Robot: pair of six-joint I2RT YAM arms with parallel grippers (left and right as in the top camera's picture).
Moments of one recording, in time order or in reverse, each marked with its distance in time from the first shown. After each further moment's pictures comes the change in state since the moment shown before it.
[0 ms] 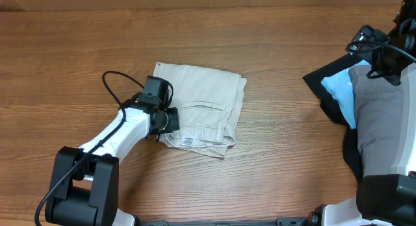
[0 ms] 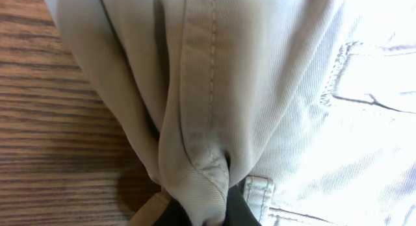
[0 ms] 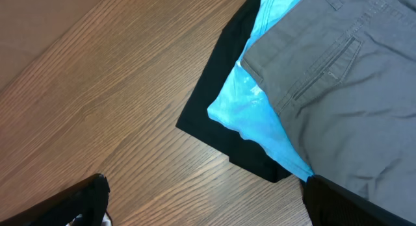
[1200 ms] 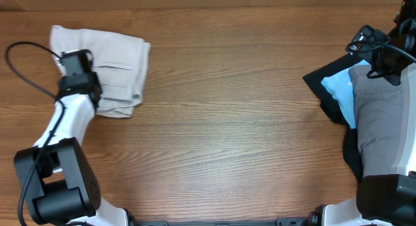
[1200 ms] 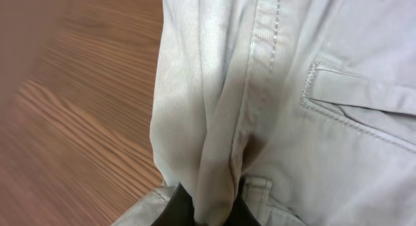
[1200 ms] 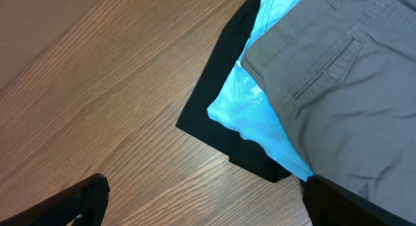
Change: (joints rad) left arm 0.492 0.066 0.175 0.368 -0.527 0.387; right arm 0.000 0.000 0.000 0.000 0.000 0.000
